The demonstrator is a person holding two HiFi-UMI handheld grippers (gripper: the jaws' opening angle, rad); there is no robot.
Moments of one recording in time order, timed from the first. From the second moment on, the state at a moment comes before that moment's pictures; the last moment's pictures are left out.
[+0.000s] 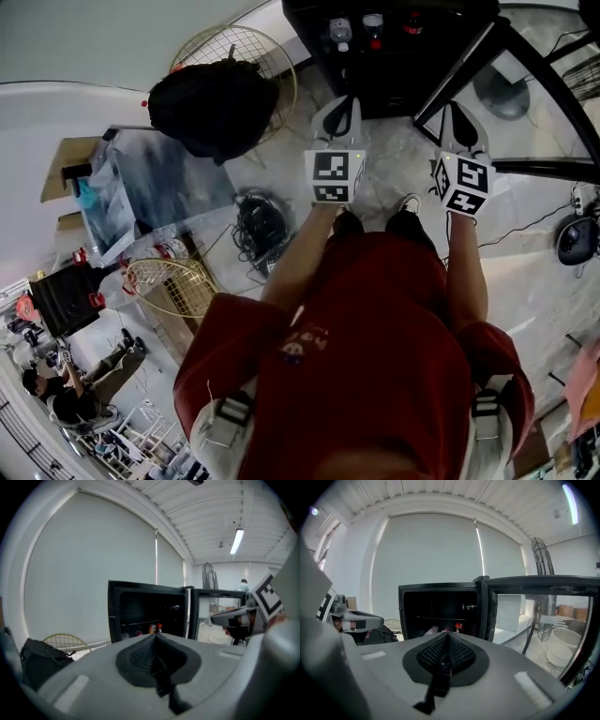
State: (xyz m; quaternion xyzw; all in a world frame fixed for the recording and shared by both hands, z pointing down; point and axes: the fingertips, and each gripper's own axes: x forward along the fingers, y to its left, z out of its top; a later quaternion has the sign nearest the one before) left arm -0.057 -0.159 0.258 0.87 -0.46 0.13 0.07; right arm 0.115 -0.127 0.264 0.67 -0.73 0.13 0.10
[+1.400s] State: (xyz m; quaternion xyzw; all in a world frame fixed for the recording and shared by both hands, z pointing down) left arm -0.069 -0.198 0.530 0.85 -0.50 0.15 0.07; right arm 0.083 -0.181 0.530 0.66 -0.73 0.12 0.13
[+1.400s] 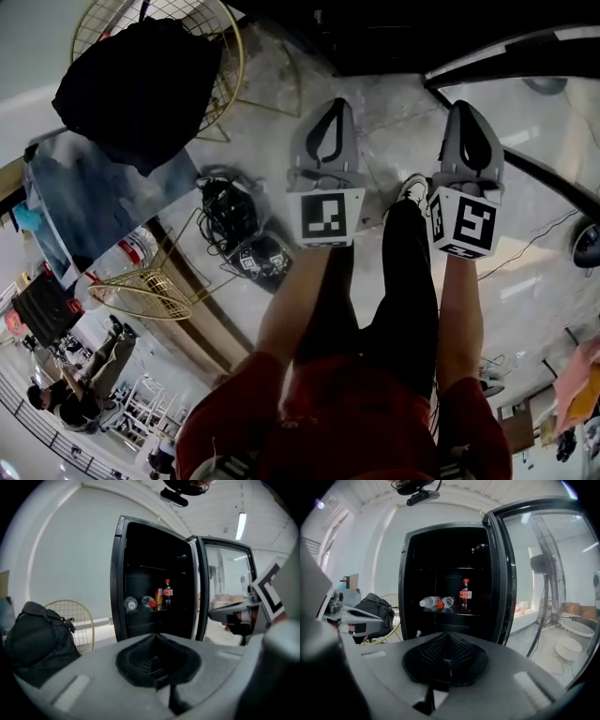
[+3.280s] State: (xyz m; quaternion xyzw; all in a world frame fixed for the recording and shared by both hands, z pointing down) left arm -0.052 -0.249 0.524 0.87 -0.47 0.13 0.11; right arm 0.109 -0.378 0.449 0.67 -0.74 0.06 0.04
